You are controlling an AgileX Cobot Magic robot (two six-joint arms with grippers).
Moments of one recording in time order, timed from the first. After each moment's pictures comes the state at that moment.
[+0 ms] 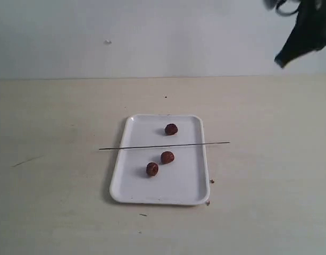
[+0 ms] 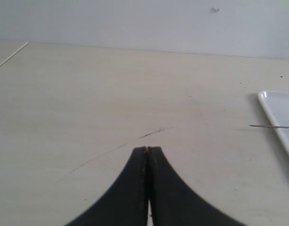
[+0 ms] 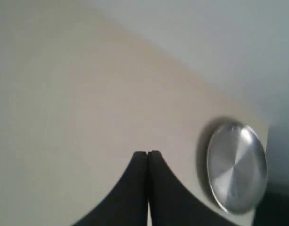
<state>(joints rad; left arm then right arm) -0.05 0.02 0.00 0.09 0.33 -0.19 0.09 1.70 -1.41 -0.53 0.81 -0.12</state>
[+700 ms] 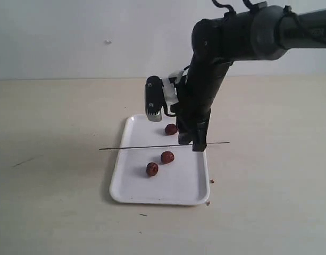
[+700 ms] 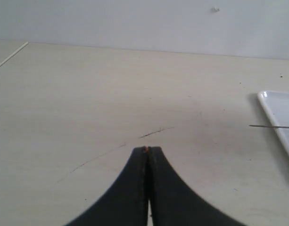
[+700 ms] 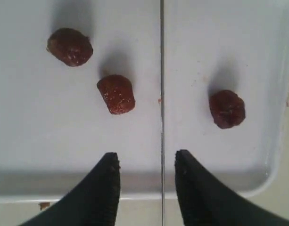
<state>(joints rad) -0.05 0.02 0.00 0.09 0.33 -0.19 0.38 2.09 -1.57 0.09 0.90 -1.16</state>
